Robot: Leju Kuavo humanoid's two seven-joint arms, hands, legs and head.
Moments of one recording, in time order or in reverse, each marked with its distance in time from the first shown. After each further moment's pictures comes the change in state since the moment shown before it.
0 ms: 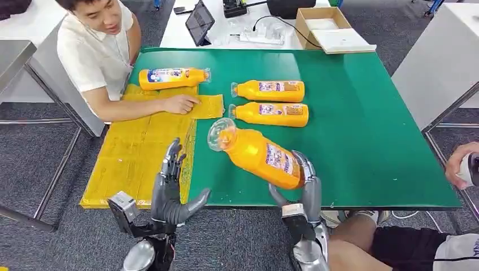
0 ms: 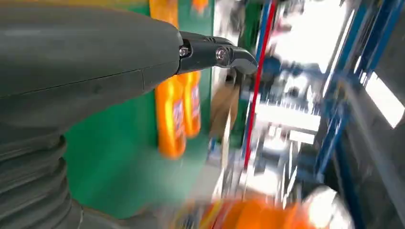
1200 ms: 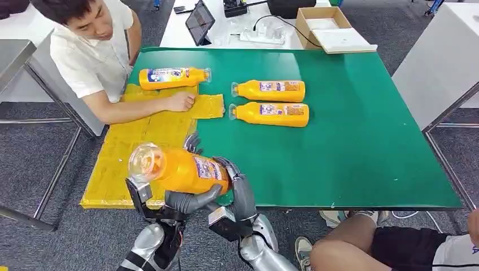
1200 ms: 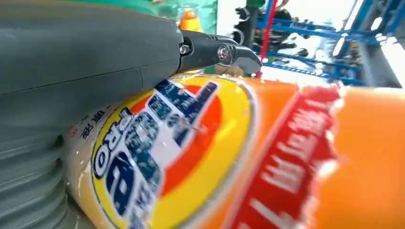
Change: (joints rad) left arm -0.145 -0.005 -0.029 0.185 0.083 -0.067 -0.012; right arm -0.210 0.118 0.384 0.378 -0.013 -0.025 -0.002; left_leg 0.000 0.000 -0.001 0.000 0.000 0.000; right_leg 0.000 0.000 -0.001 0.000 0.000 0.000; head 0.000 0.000
